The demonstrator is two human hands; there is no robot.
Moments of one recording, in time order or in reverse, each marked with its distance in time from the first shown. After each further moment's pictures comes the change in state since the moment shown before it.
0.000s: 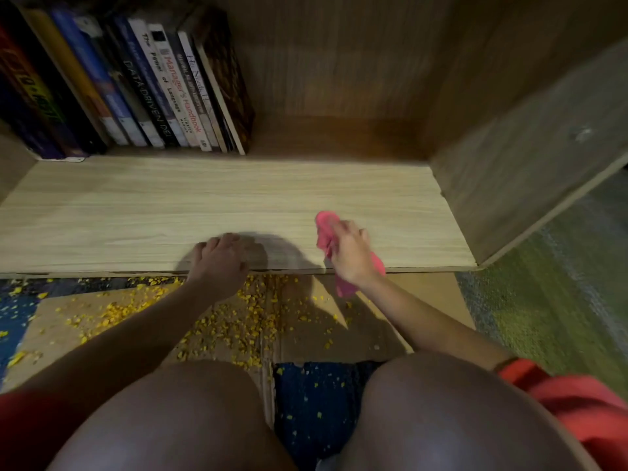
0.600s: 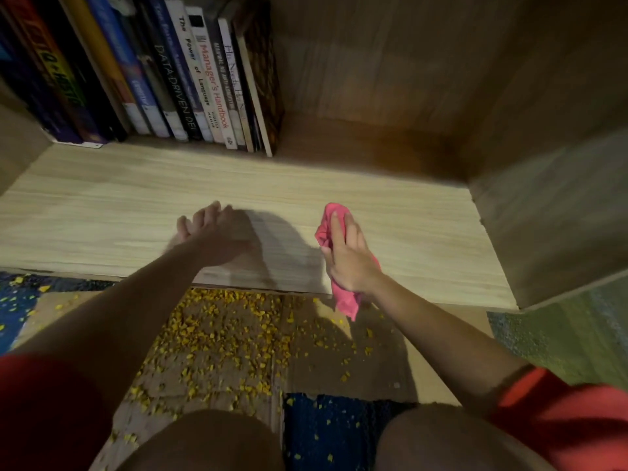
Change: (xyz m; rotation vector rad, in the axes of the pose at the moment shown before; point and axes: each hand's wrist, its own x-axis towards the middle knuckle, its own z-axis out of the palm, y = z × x) left_hand 0.061 -0.046 -0.028 -0.119 -0.137 -0.237; right_hand 0.048 -0.027 0.018 -0.147 -0.324 -0.096
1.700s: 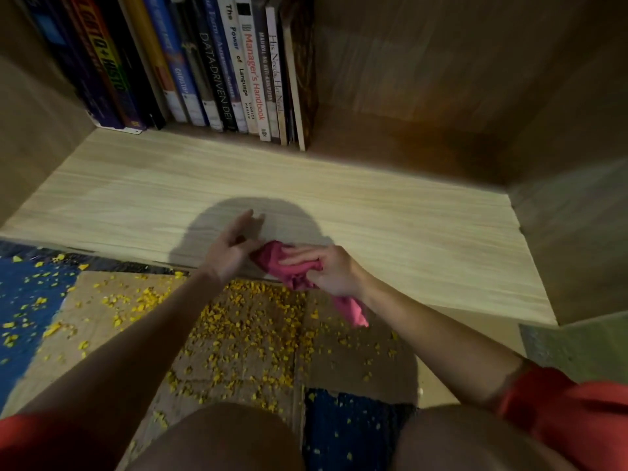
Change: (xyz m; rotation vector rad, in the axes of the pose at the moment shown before) left_hand -0.029 -0.025 0.030 -1.295 0.074 0.021; right_hand -0.001 -0.058 0.013 0.600 -0.212 -0.369
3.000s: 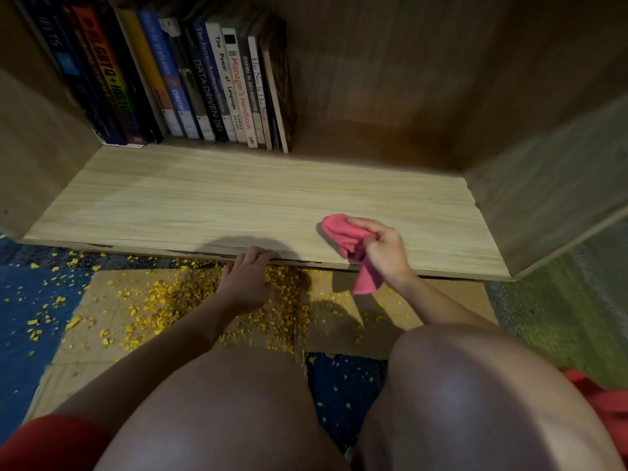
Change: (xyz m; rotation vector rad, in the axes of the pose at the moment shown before) left_hand -0.076 -0.011 0.012 1.125 -0.236 0.178; right_hand -0.081 -0.001 -0.021 0.285 0.707 0.213
